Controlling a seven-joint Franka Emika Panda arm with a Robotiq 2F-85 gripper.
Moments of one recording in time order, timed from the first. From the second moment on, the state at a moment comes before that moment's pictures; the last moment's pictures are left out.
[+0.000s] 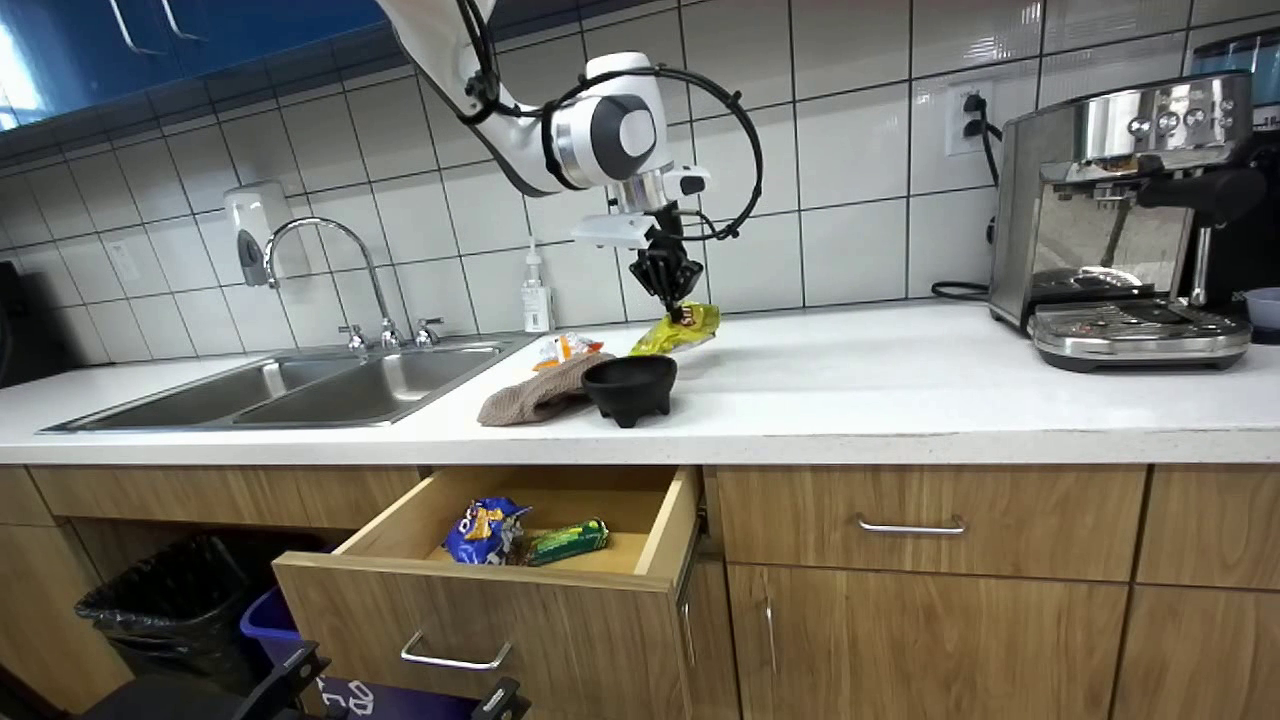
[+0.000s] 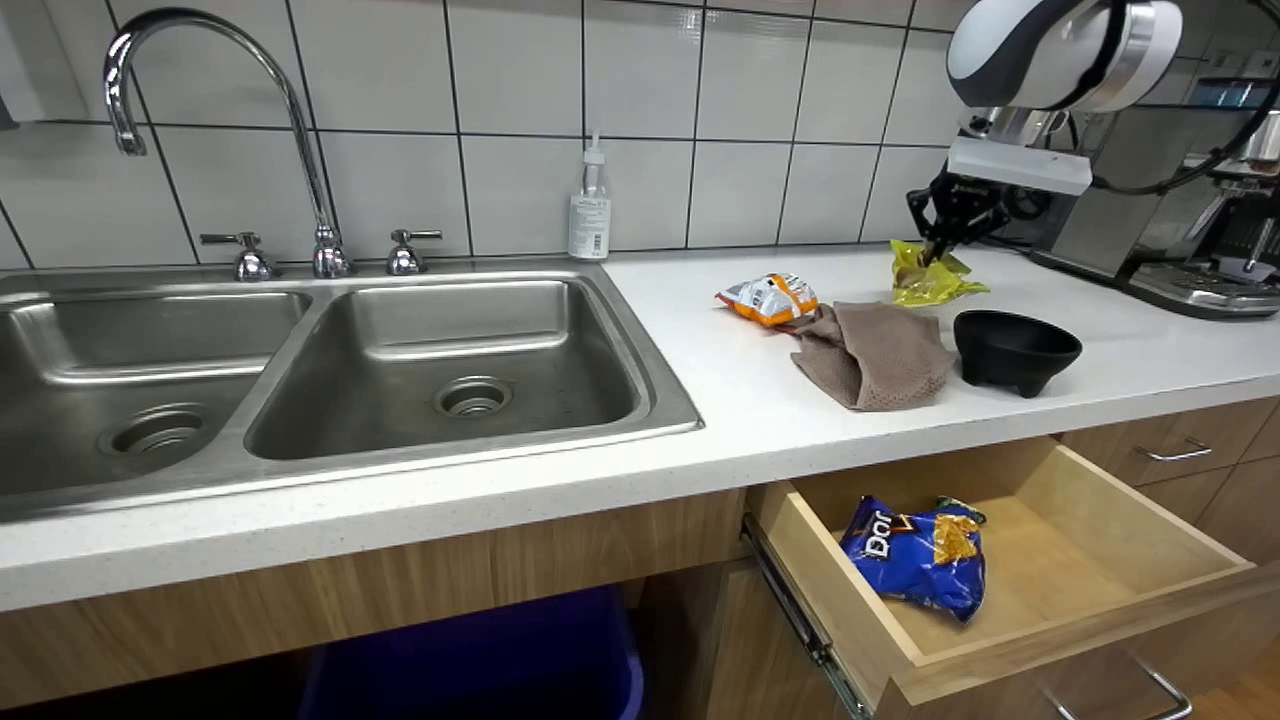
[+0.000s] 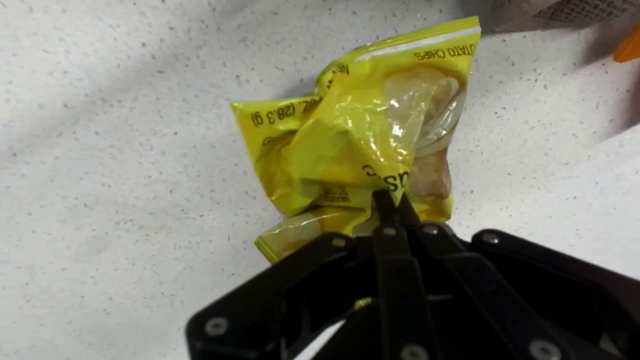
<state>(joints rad) -0.06 0.59 -0.12 -1.60 0.11 2.46 0.19</state>
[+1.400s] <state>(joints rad) -0.05 0.23 -0.13 -2.02 0.00 2.47 0.16</state>
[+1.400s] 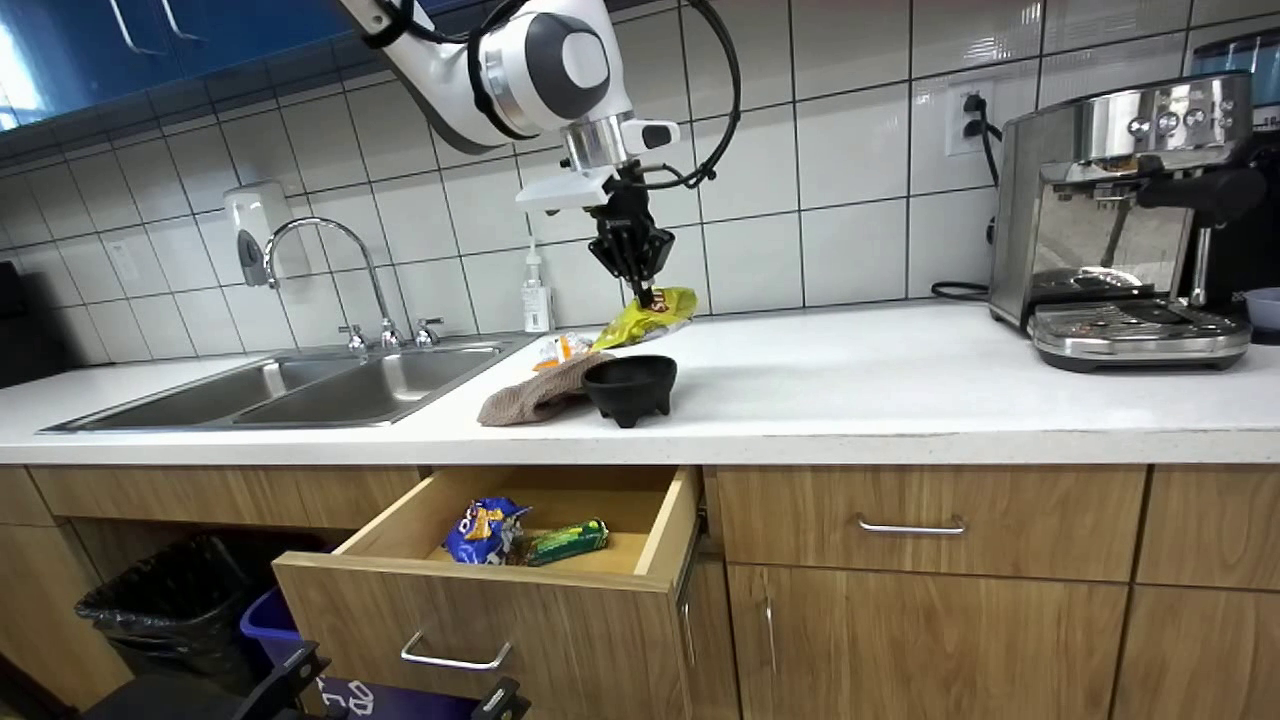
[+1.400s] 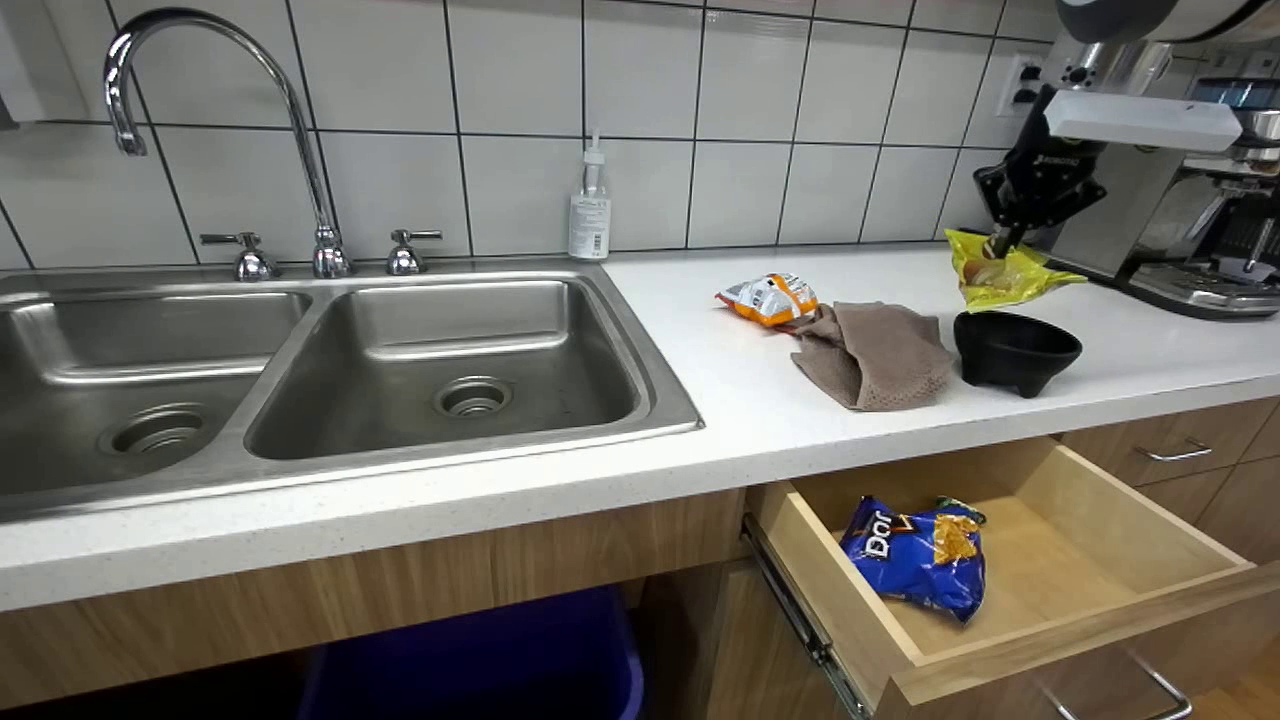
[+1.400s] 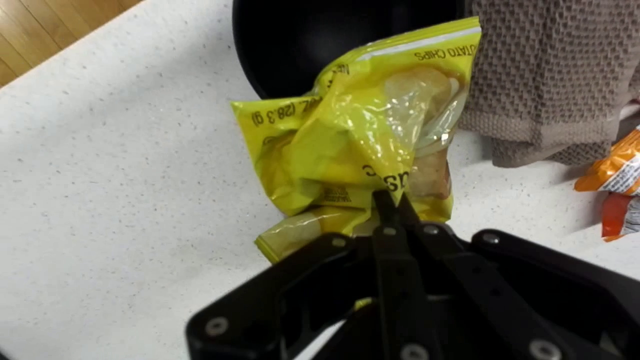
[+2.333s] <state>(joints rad) -0.05 -0.05 -0.11 -2.33 -0.02 2.48 0.04</state>
